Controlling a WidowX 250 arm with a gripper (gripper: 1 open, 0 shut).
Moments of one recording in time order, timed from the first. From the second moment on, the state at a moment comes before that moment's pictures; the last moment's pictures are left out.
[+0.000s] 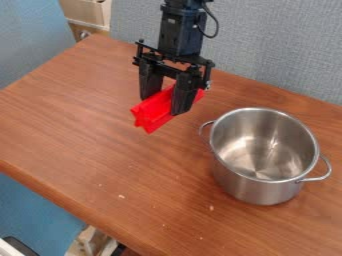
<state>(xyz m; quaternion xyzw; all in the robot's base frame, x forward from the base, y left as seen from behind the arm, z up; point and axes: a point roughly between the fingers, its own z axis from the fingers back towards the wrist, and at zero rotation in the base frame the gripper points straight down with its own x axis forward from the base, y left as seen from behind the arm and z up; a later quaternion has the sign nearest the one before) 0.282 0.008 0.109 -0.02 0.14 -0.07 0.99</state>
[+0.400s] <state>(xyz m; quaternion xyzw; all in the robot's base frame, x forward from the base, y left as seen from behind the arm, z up) 0.281 -0.003 0.119 -0.02 0.14 -0.09 0.99</state>
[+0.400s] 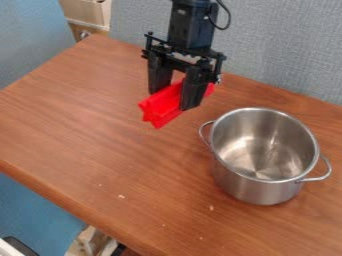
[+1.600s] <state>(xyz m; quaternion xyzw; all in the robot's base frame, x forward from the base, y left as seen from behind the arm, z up) 0.285 -0.133 0.097 0.00 0.09 -0.15 0.98</state>
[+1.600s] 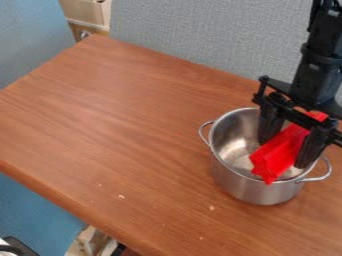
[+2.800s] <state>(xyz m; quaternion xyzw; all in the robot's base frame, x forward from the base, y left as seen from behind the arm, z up) 0.287 -0.121 0.081 0.02 0.06 -0.12 0.99</state>
